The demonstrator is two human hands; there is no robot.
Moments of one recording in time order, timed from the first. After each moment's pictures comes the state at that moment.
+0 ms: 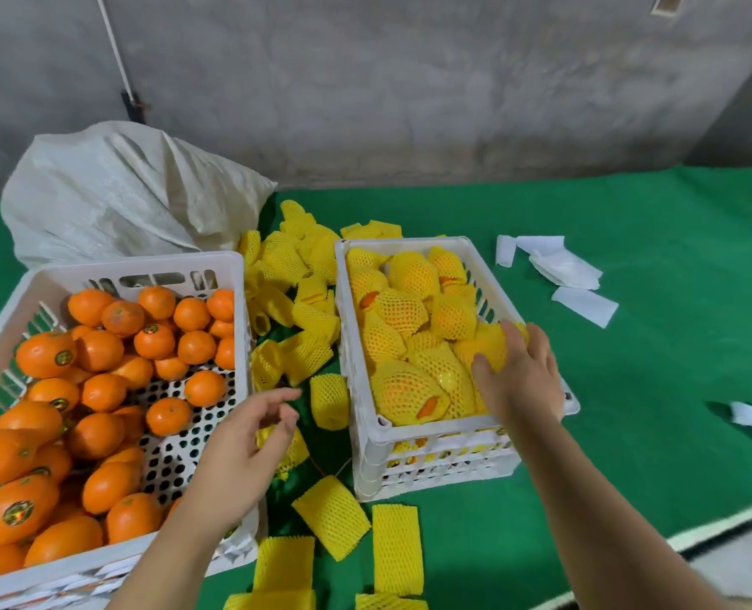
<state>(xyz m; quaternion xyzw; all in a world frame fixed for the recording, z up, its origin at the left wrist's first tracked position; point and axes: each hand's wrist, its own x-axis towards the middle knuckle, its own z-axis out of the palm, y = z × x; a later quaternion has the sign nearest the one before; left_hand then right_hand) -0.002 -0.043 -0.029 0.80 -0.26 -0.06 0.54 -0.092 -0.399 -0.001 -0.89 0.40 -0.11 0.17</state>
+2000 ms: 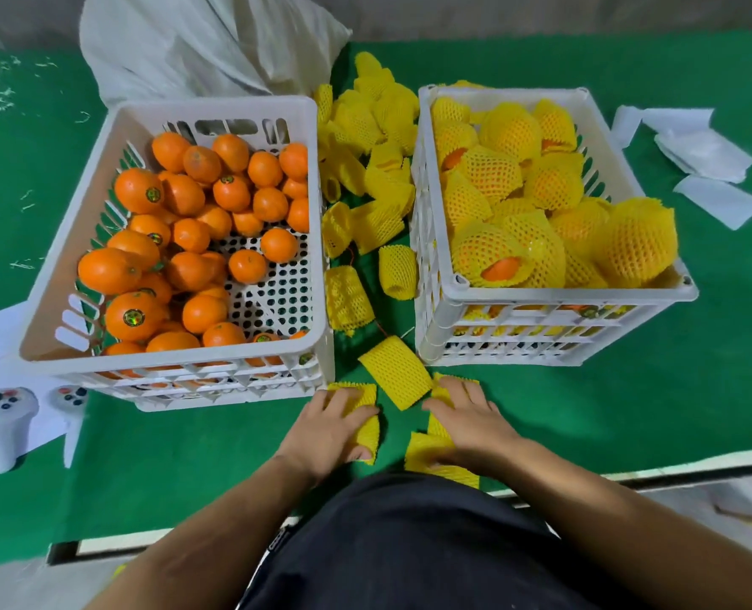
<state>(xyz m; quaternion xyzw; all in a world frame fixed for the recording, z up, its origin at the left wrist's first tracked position) -0.100 0.001 -0.188 0.90 -0.38 -0.21 0.02 -0.175 -0.263 -0.160 -0.94 -0.02 0.31 0.12</state>
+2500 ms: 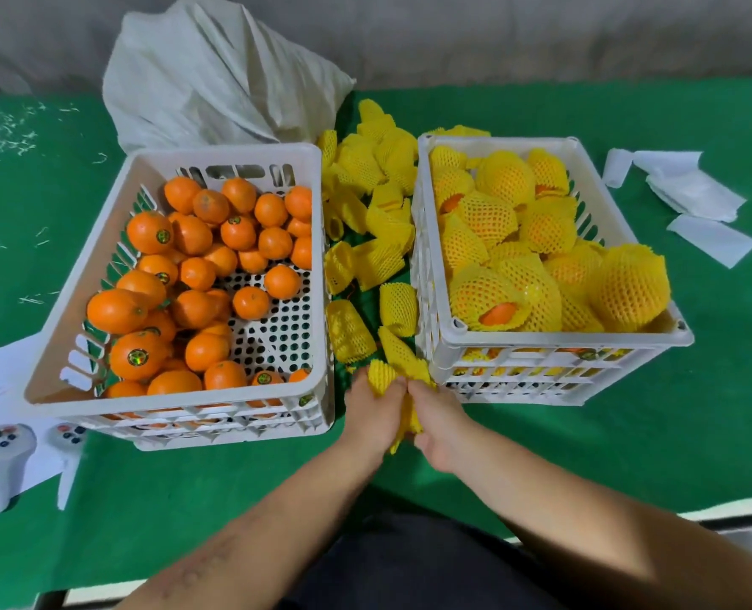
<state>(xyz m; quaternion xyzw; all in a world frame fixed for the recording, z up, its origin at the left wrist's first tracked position) -0.081 -0.106 -0.098 0.75 0.10 -0.22 0.62 -0.102 -0.196 -0.094 -0.51 0.45 0.11 0.73</state>
